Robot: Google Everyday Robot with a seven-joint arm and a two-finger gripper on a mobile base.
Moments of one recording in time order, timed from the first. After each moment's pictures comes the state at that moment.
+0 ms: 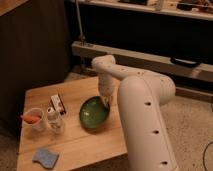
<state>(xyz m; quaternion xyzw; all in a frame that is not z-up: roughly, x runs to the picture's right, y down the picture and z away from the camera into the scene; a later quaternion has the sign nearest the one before) 0.041 0.086 0.859 -0.31 -0.41 -0.72 0.47</state>
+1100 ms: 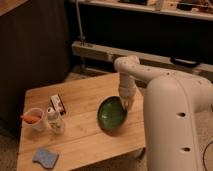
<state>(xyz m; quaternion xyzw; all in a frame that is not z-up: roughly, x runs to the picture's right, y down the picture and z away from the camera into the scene) 0.140 0.120 0.810 -0.33 -0.40 -0.67 0.54</state>
